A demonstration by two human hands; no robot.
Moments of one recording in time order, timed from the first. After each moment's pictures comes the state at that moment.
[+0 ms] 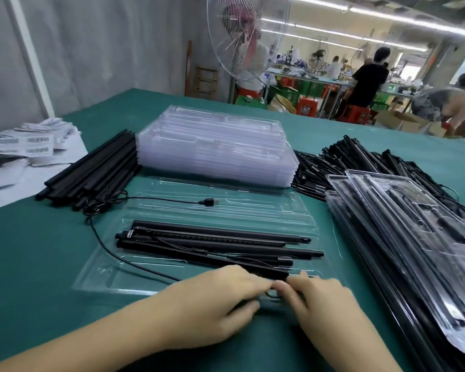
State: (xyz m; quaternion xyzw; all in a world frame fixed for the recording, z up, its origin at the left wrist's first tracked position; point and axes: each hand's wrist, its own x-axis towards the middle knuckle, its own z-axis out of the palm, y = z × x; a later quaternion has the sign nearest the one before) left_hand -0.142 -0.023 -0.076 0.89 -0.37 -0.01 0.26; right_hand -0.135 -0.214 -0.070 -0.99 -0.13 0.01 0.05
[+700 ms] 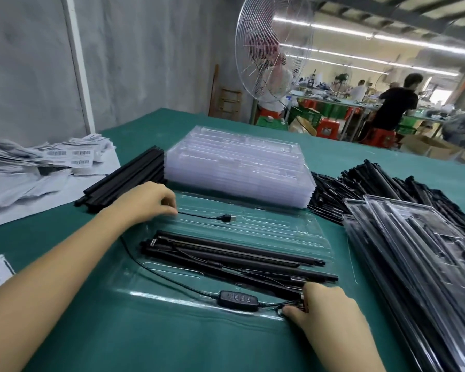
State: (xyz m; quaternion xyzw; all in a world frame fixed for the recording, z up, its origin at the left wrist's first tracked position) left_hand -0.027 0.138 -0.060 0.99 -0.02 0.06 0.13; right_hand -0.127 -0.195 -0.053 -0.99 -0.03 0.07 0.06
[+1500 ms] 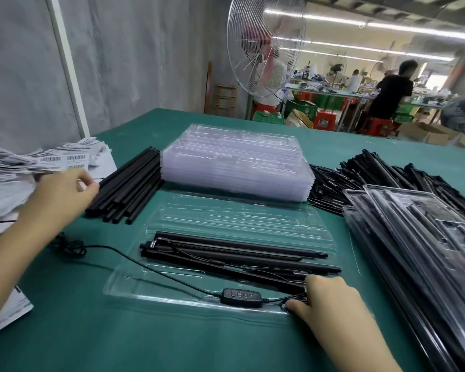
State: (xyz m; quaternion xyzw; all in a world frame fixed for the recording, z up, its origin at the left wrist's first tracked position) left_hand -0.082 0.235 -0.065 0.91 0.23 0.30 0.18; right_hand -0.124 -0.193 -0.050 -1.00 -0.05 0.07 0.04
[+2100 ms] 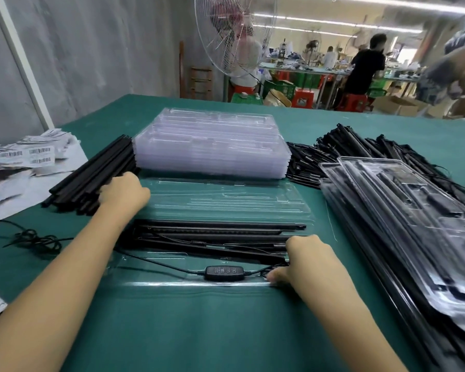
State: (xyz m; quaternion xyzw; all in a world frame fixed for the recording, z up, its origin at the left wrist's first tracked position) left_hand -0.016 0.109 -0.071 0.95 0.28 0.10 0.14; right_hand -0.118 -0.194 -0.035 -0.99 -0.04 0.11 0.08
